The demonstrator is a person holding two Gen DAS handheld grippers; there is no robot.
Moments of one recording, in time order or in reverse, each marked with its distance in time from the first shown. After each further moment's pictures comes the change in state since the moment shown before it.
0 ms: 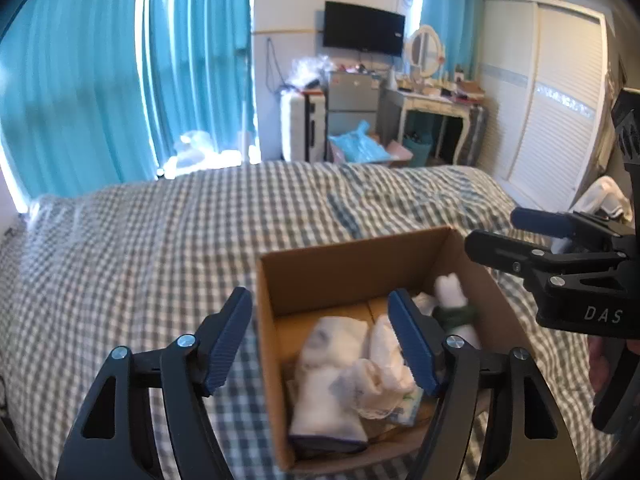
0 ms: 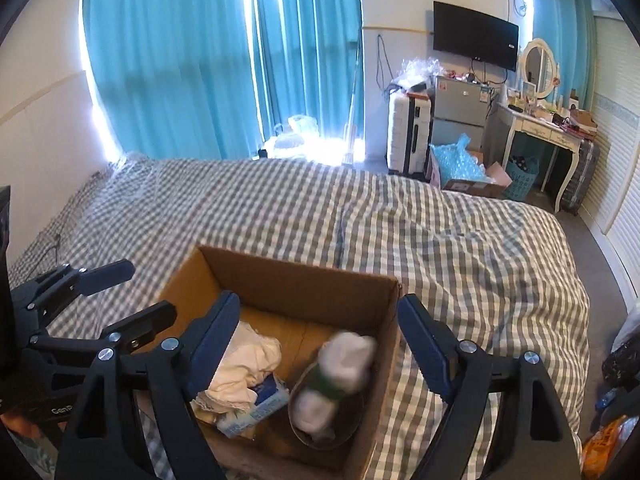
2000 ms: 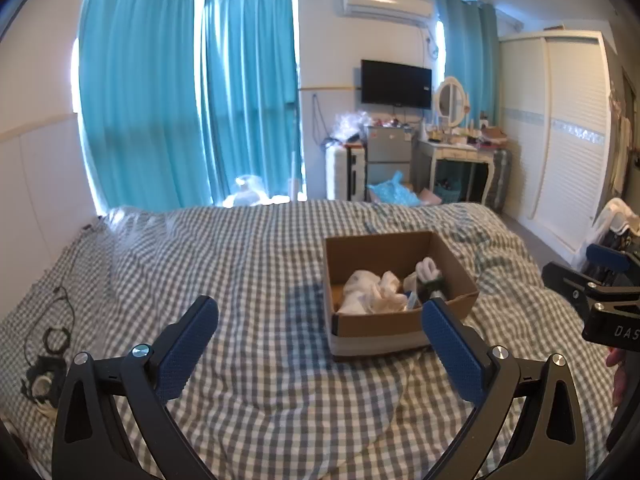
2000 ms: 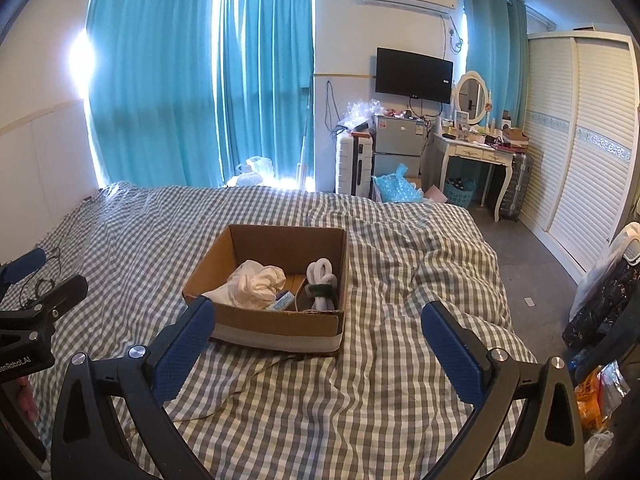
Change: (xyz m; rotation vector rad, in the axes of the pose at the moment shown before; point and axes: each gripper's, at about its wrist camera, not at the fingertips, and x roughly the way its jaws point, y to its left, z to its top) left arm -0.188 -0.005 -0.086 -0.041 -0.194 0.158; right arm -0.200 0.059 -0.110 0.061 -0.168 -0.198
